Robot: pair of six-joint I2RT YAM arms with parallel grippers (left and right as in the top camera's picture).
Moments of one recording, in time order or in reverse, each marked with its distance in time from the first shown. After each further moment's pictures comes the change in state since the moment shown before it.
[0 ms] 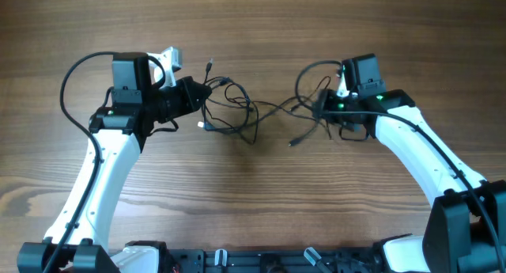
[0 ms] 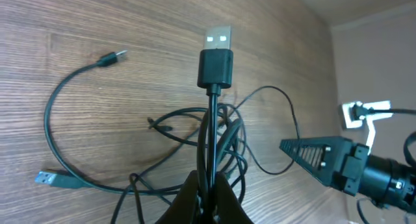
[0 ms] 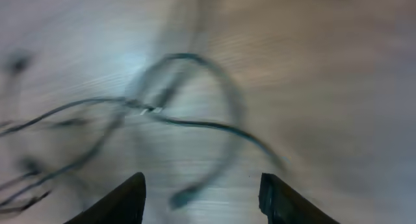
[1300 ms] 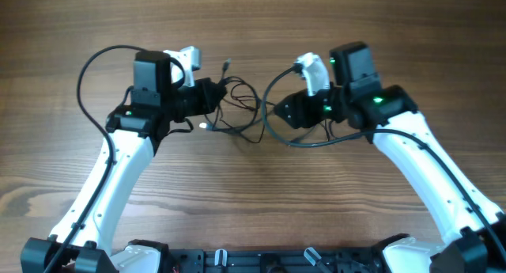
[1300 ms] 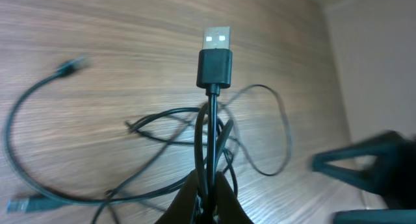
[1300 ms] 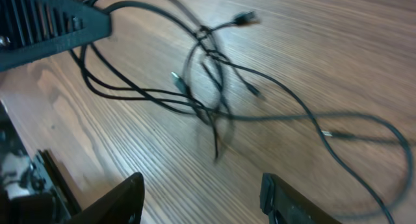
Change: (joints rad) left arm -0.124 0.000 0.000 0.073 -0.053 0.004; right arm 0.147 -0.095 0.146 -0.035 -0.369 -0.514
